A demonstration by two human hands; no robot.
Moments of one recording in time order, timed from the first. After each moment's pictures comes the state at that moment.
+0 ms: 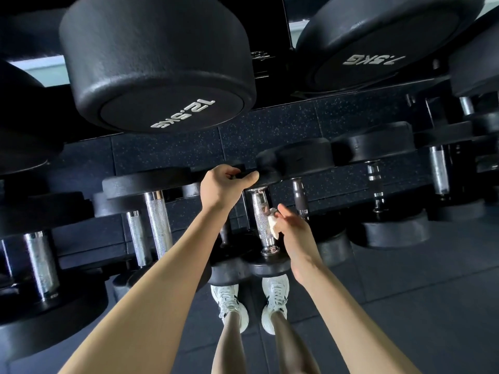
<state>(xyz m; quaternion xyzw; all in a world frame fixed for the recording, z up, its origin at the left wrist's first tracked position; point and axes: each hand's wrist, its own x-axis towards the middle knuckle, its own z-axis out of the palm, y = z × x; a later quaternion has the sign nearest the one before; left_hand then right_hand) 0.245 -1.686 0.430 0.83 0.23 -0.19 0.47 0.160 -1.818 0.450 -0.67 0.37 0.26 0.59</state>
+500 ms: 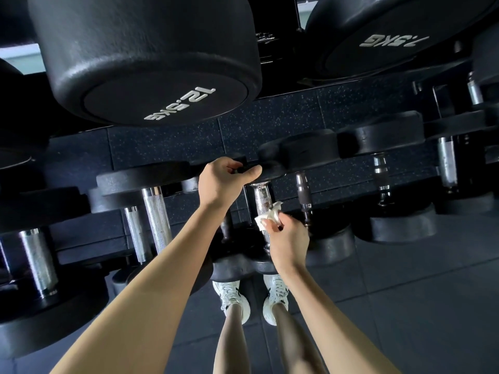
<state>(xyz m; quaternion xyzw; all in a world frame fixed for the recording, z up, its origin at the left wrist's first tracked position) 0.247 -1.682 0.429 0.84 0.20 -0.19 0.47 0.141 -1.796 0.398 -0.89 0.28 0.13 0.34</state>
